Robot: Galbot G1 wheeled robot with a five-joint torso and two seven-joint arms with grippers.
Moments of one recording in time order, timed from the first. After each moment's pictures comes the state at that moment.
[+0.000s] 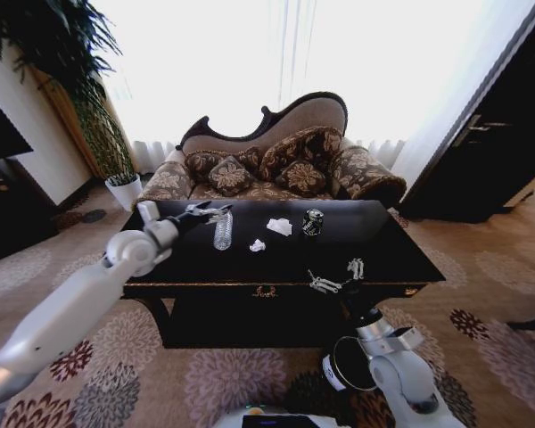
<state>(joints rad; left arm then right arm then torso) 0.55 -0.74 0.01 -1.88 -1.28 0.34 -0.01 -1.56 1.27 0.60 2.21 0.37 0.30 -0.35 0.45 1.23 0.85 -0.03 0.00</state>
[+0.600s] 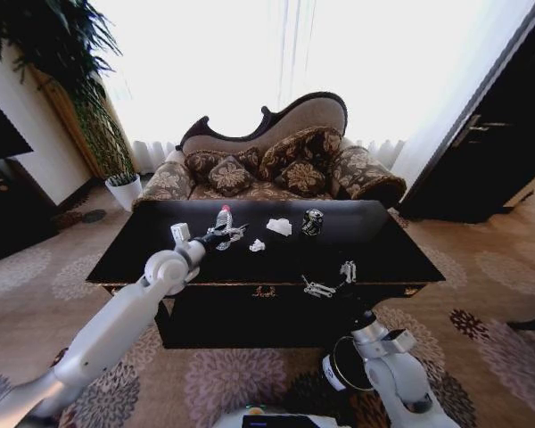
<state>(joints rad) 0.72 -0.88 -0.07 -1.89 -1.20 0.40 -0.16 -1.55 1.27 0.57 2.18 0.36 0.31 -0.40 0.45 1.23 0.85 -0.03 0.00</state>
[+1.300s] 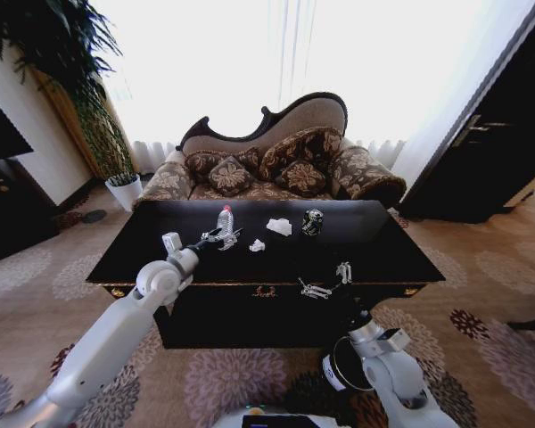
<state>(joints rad) 0.85 -0.89 -0.22 -1.95 -1.09 0.38 -0.07 -1.54 1.26 0.56 2.16 0.36 0.33 -0.42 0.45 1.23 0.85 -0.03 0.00</state>
